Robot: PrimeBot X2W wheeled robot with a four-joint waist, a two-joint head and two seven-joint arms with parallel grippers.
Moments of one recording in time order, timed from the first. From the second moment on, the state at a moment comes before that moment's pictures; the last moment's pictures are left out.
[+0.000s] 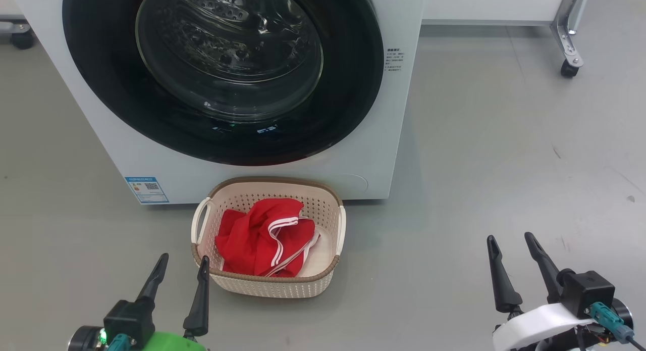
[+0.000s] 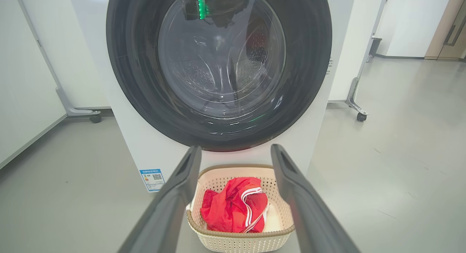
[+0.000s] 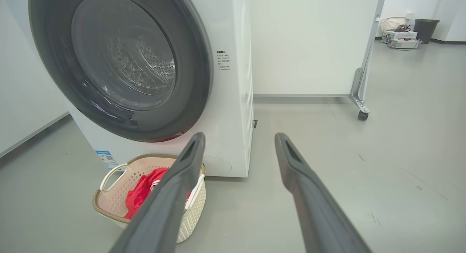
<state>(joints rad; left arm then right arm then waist) 0.07 0.12 -0.24 0.10 -0.35 0.04 -0.19 0.11 -0.16 0.21 0.08 0.38 -0.06 -0.20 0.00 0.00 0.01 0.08</state>
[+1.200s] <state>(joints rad) 0.09 0.09 -0.20 0.15 -0.65 0.01 -0.14 0.13 -0.12 0.17 0.11 0.67 -0.03 -0.15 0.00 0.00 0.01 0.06</state>
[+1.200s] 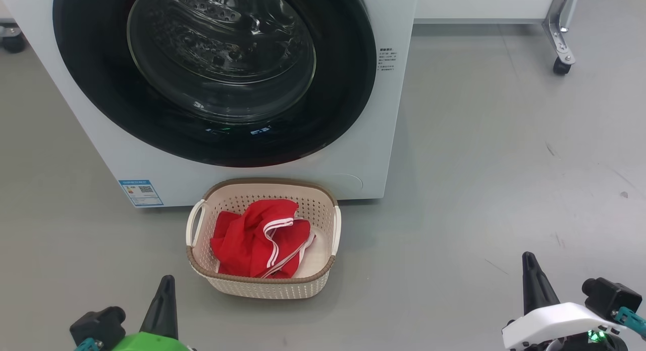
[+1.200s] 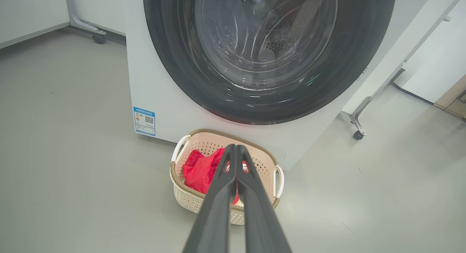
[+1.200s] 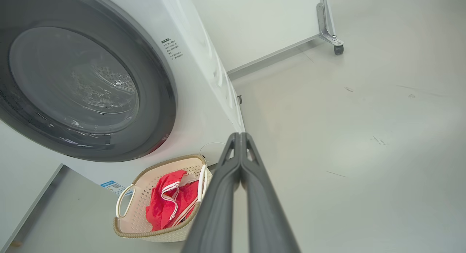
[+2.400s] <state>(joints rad) 0.04 0.09 -0.10 0.20 -1.11 -0.04 -0.04 0.06 -0.11 0.06 0.18 1.13 0.03 -0.05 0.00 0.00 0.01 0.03</state>
